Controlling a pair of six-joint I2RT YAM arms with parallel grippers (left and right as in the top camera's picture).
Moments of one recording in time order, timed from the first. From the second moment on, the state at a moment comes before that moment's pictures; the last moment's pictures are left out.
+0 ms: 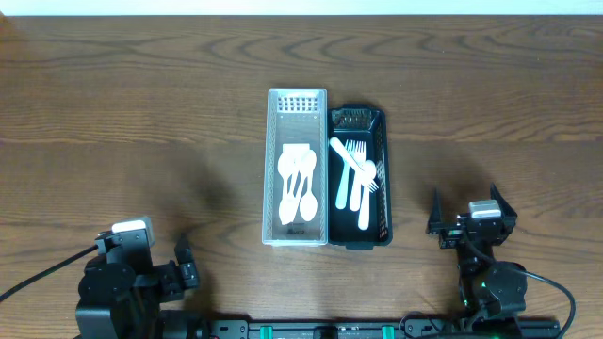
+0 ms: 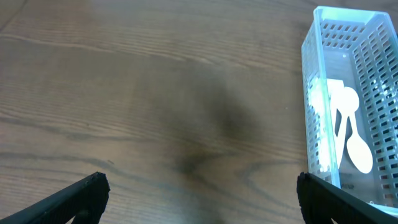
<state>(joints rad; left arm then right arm) -0.05 0.35 0.87 -1.19 -0.14 -0.12 0.12 0.02 0.01 -0.06 0.09 -0.14</state>
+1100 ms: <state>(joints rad) -0.05 0.35 0.87 -1.19 -0.14 -0.11 0.12 0.01 0.01 -0.06 0.08 -0.17</state>
